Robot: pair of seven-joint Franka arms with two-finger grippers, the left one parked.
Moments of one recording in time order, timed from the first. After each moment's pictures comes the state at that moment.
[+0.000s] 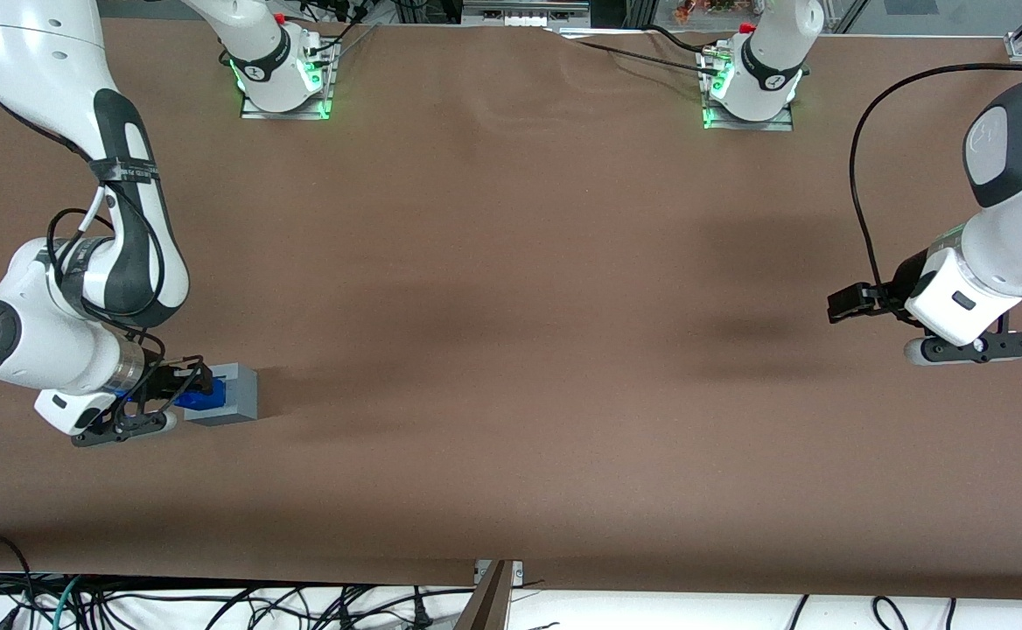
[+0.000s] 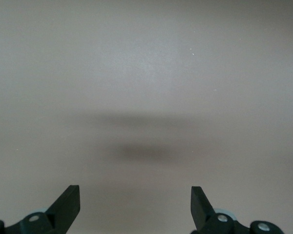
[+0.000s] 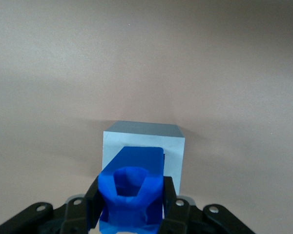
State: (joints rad) arm 0.13 0.64 -0.15 -1.46 0.12 2.08 -0.27
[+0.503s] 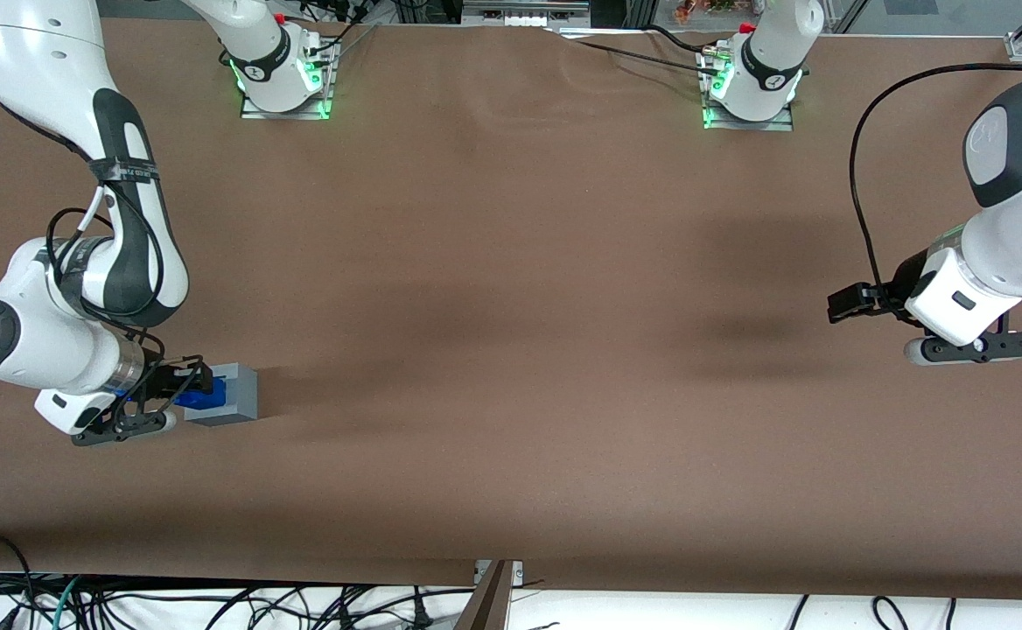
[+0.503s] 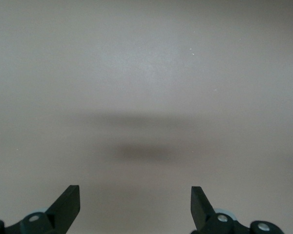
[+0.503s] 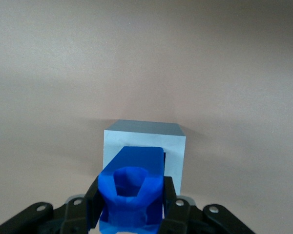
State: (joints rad) arm 0.13 0.63 -0.15 -1.46 0.12 2.08 -0.27
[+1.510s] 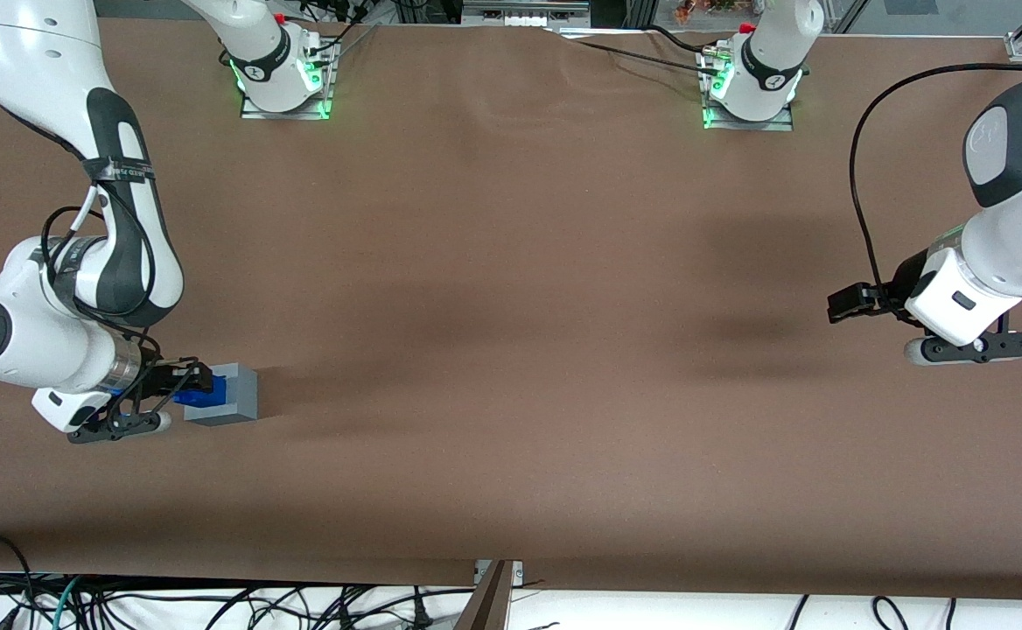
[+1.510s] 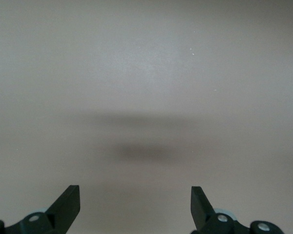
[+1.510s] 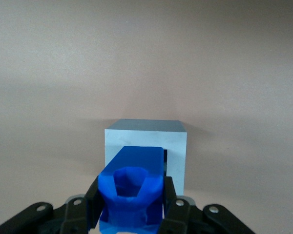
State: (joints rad) arm 0.12 0.63 -0.15 -1.47 0.15 2.08 -0.25
